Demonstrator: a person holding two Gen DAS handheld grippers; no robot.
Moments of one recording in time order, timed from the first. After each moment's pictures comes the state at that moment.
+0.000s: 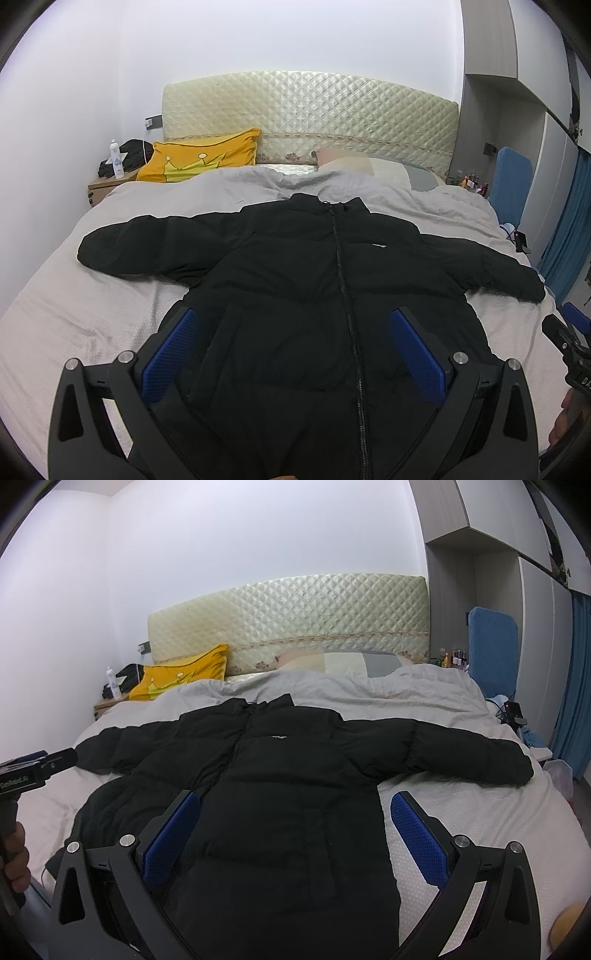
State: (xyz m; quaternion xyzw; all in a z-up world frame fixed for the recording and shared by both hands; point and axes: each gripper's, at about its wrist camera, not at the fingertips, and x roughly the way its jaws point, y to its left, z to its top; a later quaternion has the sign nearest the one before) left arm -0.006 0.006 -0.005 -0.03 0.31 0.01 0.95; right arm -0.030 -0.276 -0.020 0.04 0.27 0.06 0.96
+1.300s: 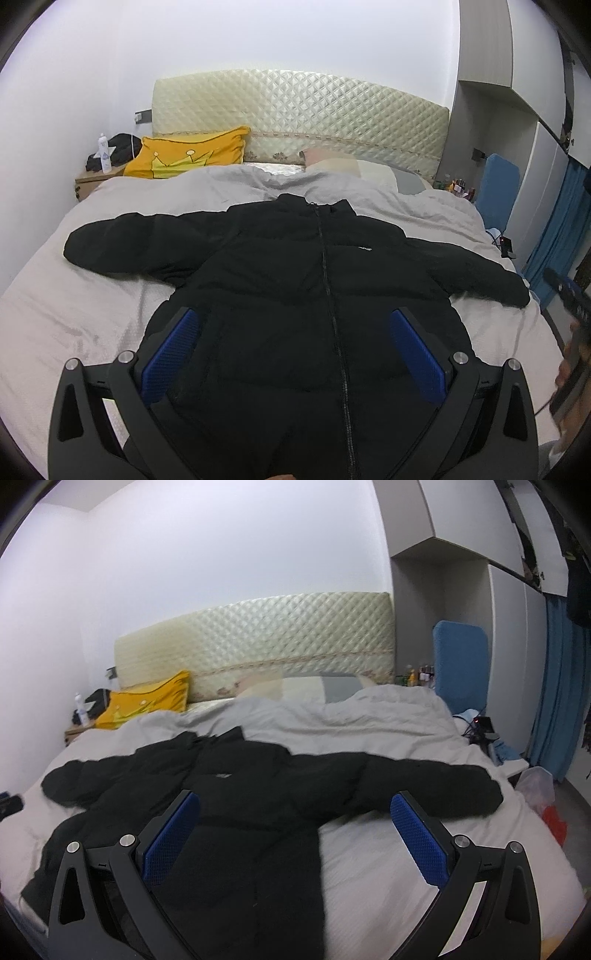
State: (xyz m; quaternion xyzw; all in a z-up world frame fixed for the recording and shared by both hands) left arm -0.007 0.007 0.001 -0.04 0.31 -0.02 0.95; right arm 0.013 -0.352 0.004 0.05 0.23 -0.01 0.97
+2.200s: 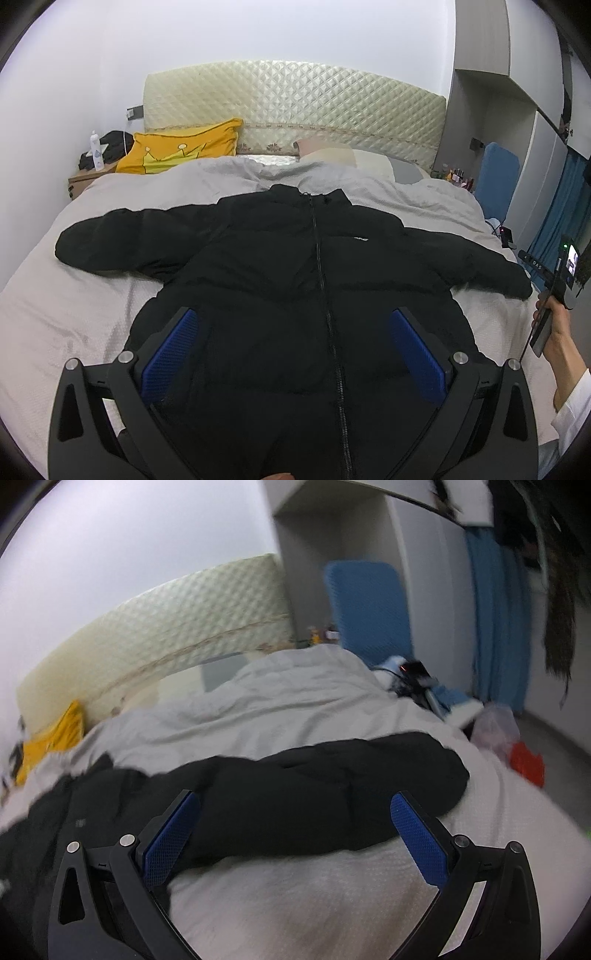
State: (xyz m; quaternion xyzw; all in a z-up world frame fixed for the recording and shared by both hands) left arm 0.011 -0.006 -0.014 -0.04 0.33 -0.02 0.94; right arm 0.124 -0.541 -0.094 0.16 0.26 -0.16 0.94
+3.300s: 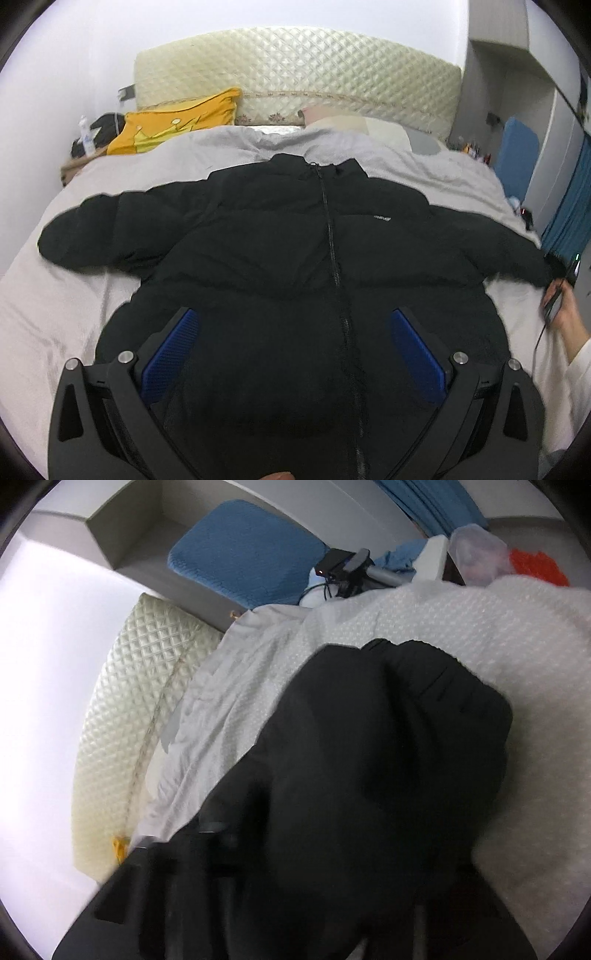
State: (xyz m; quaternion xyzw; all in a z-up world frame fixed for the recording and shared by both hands) left arm 0.089 -0.020 -0.062 0.00 0.38 -0.01 0.93; right arm 0.187 -0.714 -0.230 0.50 0.23 -0.14 0.82
